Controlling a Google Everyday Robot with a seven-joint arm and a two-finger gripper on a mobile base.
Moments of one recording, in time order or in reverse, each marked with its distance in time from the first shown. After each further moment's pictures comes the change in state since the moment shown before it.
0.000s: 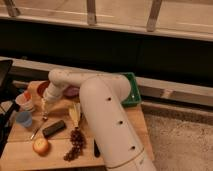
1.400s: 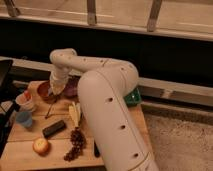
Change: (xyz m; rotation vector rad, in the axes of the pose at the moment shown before) arm -0.038 -0.035 -0.135 0.260 -0.088 0.048
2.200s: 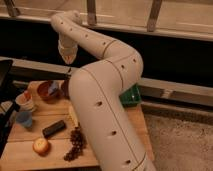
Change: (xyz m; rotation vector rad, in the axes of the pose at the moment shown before) arm -0.071 -0.068 -0.173 0.283 -0.195 0.090
